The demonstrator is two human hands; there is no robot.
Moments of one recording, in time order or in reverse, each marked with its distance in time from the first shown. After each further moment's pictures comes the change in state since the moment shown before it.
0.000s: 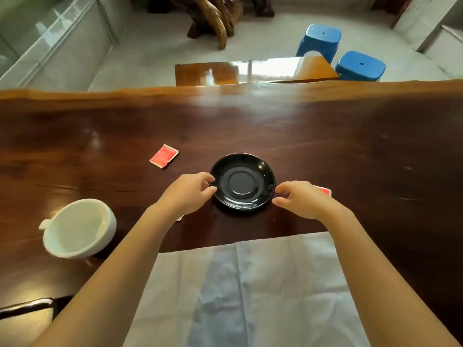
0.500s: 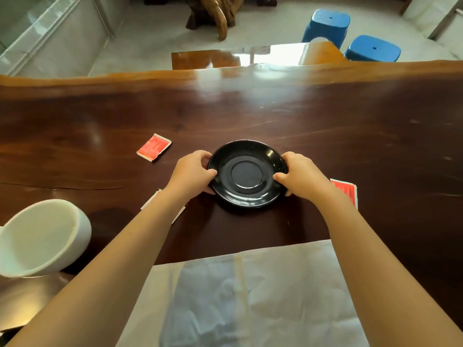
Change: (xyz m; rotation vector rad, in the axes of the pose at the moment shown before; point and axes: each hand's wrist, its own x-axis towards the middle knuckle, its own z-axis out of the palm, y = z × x) left_hand 0.058 -0.015 0.029 -0.466 0.196 -0.142; right_hand 0.066 -0.003 0.020 0.209 0.246 0.048
